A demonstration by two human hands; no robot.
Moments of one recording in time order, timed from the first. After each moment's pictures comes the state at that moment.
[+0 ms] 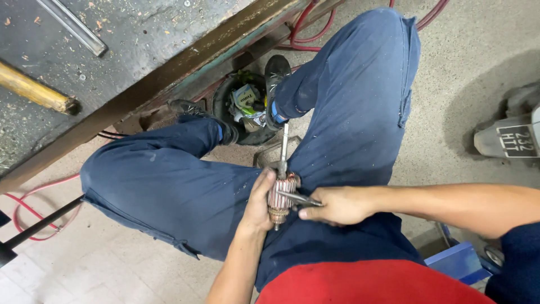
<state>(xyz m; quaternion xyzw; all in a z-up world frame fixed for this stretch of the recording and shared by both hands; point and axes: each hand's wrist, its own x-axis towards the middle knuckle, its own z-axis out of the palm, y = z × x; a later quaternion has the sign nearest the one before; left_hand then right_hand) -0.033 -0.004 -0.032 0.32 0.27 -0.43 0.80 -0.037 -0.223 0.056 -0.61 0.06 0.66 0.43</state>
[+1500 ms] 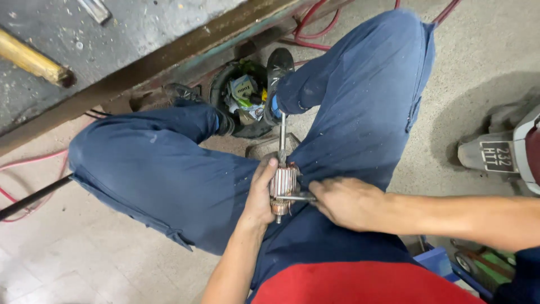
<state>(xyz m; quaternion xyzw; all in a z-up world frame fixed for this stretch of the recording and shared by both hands) -0.022 -0.022 -0.017 0.33 0.37 -0.34 0.80 -0.042 -0.222 0.078 -0.86 -0.17 0.45 0.19</state>
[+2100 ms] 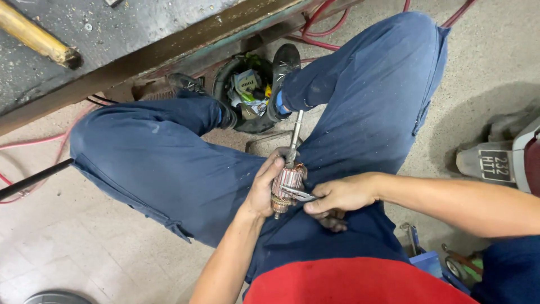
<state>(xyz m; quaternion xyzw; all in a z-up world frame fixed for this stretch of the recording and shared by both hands) -0.026 -0.020 -0.039 0.30 0.22 -0.40 0.84 -0.023 -0.234 0.033 -0.36 0.05 0.72 0.59</state>
